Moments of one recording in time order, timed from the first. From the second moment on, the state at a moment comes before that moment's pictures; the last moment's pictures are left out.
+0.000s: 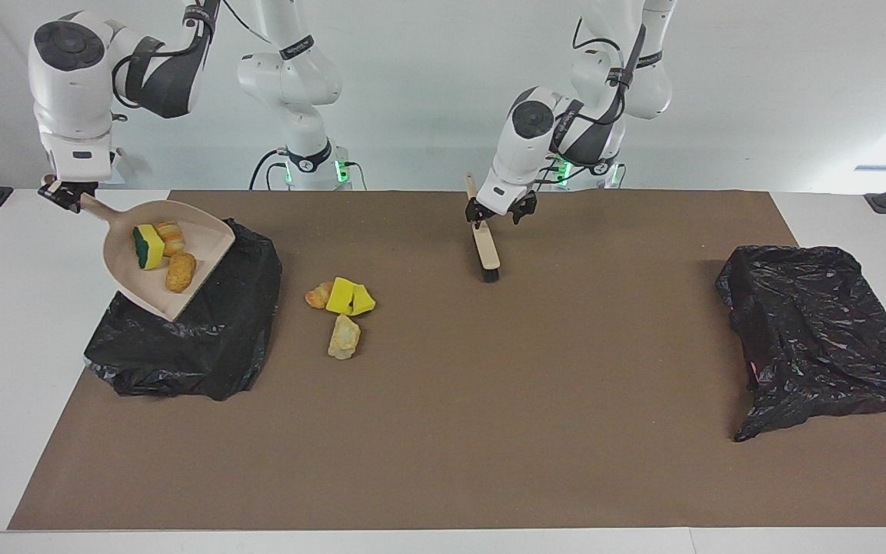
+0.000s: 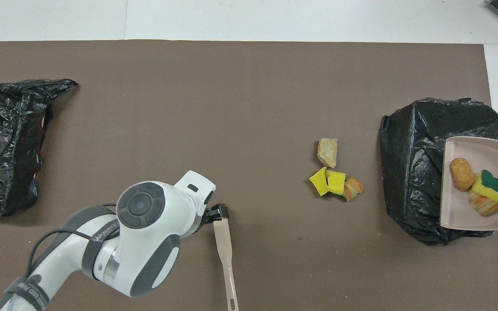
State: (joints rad) left arm -0.62 -0.04 0.03 -2.24 -0.21 2.18 -0.63; right arm -0.13 -0.18 -0.13 -2.08 -0.70 1.92 -1.42
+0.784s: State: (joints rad) left arm -0.25 0.09 0.03 -1.91 -0.12 2.01 -0.18; right arm -0.07 -0.18 -0.12 -2.07 -0.86 1.91 -1.49
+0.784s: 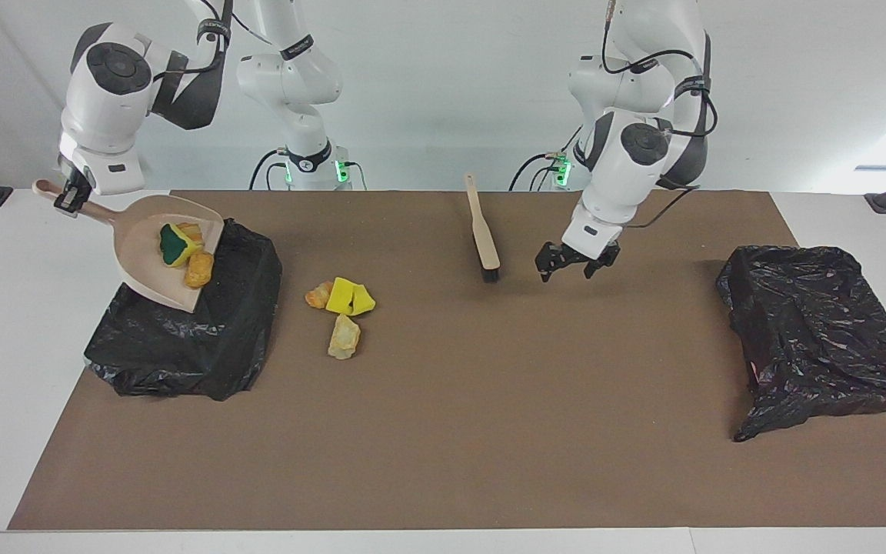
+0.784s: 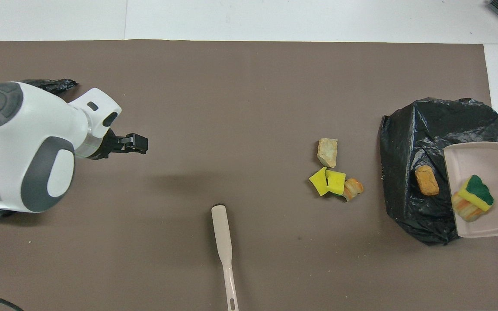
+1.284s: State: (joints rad) left arm -0.13 0.08 0.03 -1.66 -0.03 1.67 -0.01; right arm -0.01 -0.17 -0.12 -2.05 -1.00 1.88 -1.49
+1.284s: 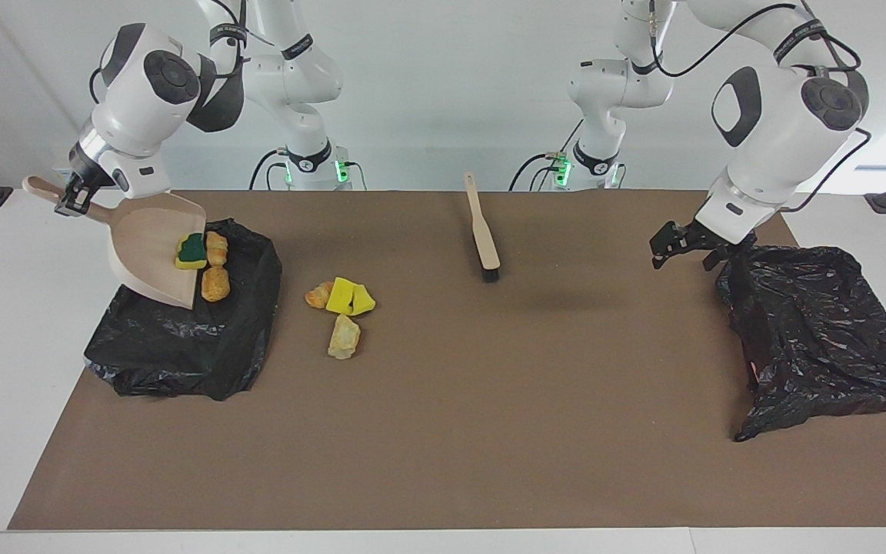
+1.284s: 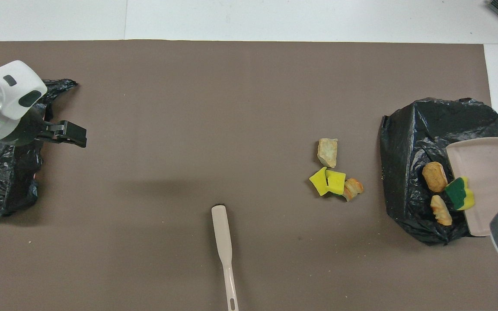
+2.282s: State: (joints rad) left arm -0.07 0.04 0.04 -1.59 0.02 1.58 0.04; right arm 0.00 -0.17 -0.01 -1.81 -0.55 1.54 -1.09
